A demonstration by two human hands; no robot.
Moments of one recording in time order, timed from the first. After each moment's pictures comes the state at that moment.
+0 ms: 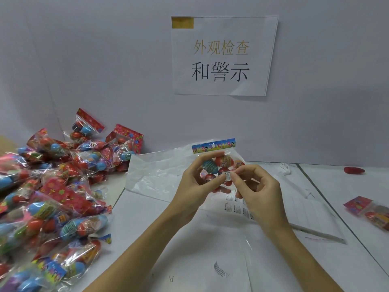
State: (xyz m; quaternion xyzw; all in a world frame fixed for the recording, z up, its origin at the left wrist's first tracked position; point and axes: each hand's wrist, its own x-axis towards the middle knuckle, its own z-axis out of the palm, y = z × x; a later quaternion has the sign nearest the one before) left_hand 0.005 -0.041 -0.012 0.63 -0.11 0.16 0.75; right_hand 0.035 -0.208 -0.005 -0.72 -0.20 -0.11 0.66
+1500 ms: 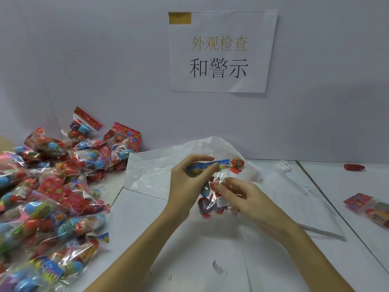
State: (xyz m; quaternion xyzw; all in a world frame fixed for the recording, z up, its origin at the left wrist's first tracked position) left_hand 0.003 -0.042 -0.005 0.66 0.02 0.29 0.70; right_hand 0.035 -0.215 -0.003 -0.75 -0.27 0.18 0.58
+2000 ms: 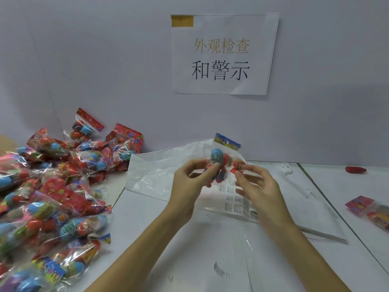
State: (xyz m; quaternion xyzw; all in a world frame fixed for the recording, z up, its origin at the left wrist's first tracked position) left_hand 0.002 -0.043 -0.002 0.64 0.08 0.20 0.74; right_hand 0.044 -0.213 -0.006 -0.67 -0.09 0.03 0.74
